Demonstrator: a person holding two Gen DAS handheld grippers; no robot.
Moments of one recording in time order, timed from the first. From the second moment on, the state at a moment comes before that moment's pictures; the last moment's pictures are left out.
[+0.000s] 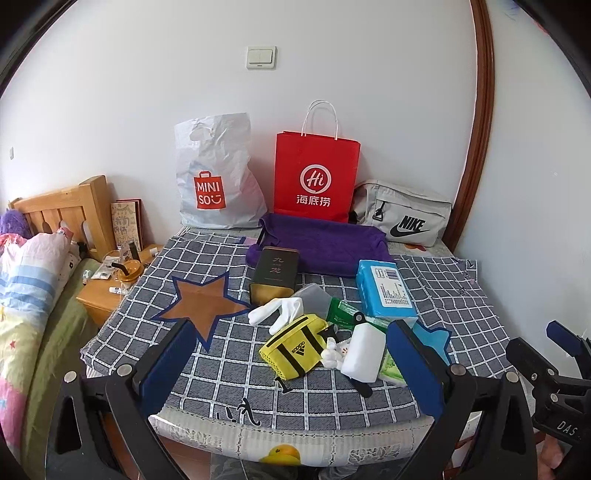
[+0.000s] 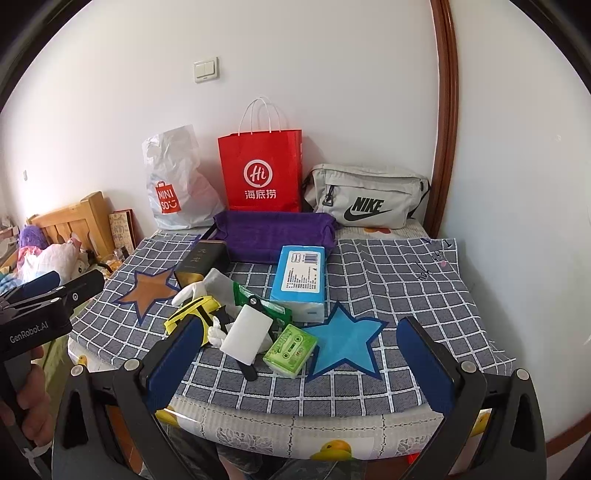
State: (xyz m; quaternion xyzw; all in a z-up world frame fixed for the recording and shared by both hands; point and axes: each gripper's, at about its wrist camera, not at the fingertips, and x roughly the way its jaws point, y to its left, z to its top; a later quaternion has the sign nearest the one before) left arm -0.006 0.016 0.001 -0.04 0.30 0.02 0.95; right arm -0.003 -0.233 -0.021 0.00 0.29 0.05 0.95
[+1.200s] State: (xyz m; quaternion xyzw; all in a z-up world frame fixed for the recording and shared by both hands) left arm -0.010 0.009 0.002 -0.03 0.30 0.02 0.95; right arm -0.010 -0.229 -0.014 0.00 0.28 0.05 0.96
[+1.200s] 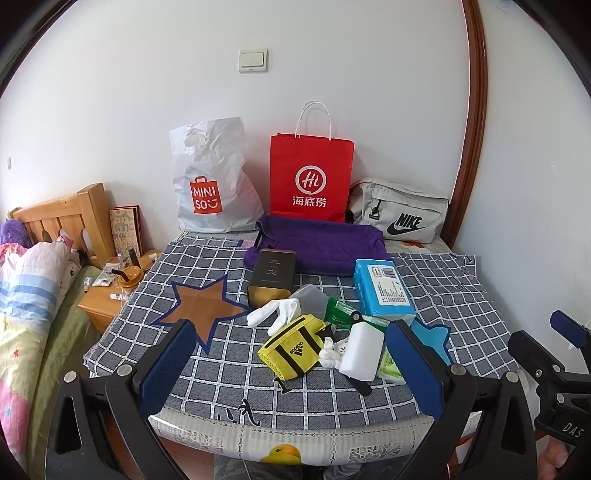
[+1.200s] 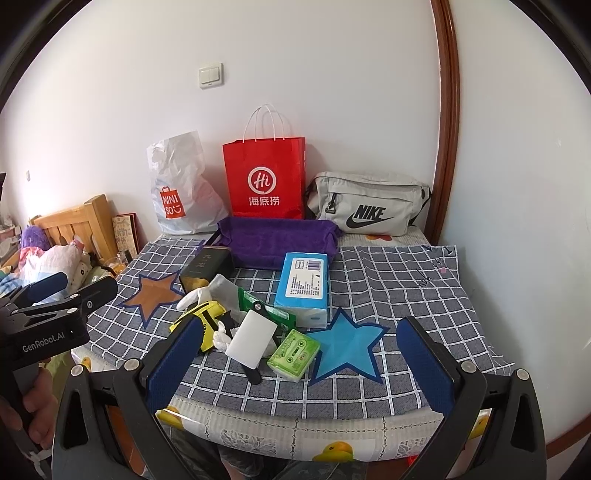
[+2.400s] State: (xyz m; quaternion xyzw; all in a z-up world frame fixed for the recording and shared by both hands) left arm 0.001 0.019 -0.004 -0.03 0.30 0.02 0.95; right arm -0.009 -0.227 -0.021 0.00 0.28 0.06 0.96
